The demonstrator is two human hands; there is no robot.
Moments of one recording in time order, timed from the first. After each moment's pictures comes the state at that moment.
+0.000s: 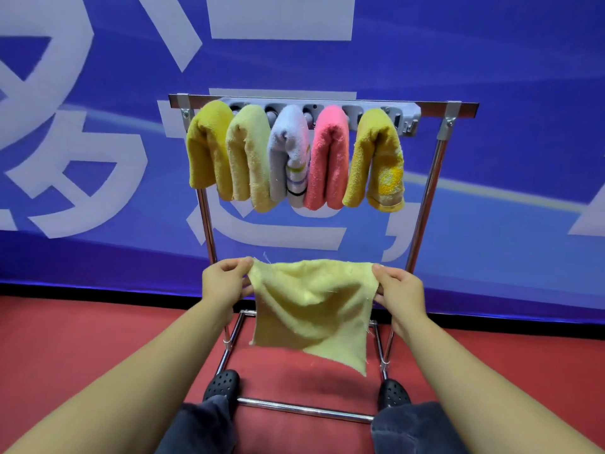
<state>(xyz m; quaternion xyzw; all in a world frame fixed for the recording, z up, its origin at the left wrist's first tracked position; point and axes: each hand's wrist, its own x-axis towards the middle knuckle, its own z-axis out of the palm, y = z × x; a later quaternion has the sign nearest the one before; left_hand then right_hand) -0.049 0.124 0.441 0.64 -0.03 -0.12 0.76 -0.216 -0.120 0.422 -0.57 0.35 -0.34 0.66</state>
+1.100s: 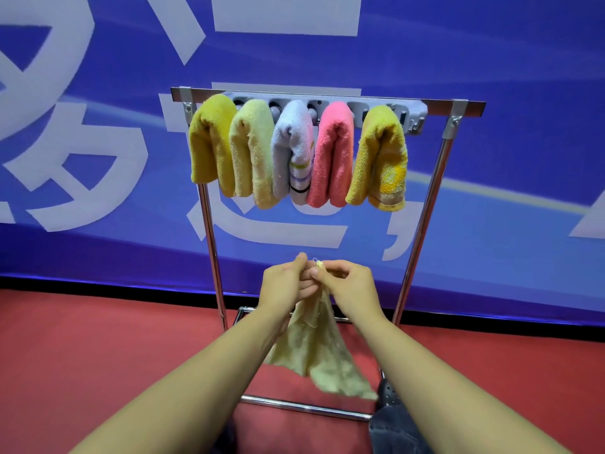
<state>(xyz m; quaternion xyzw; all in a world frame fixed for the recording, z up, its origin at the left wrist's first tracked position) -0.114 0.065 0.448 0.57 -0.10 -0.25 0.78 -0.180 -0.051 0.434 -0.74 0.21 -0.28 0.58</state>
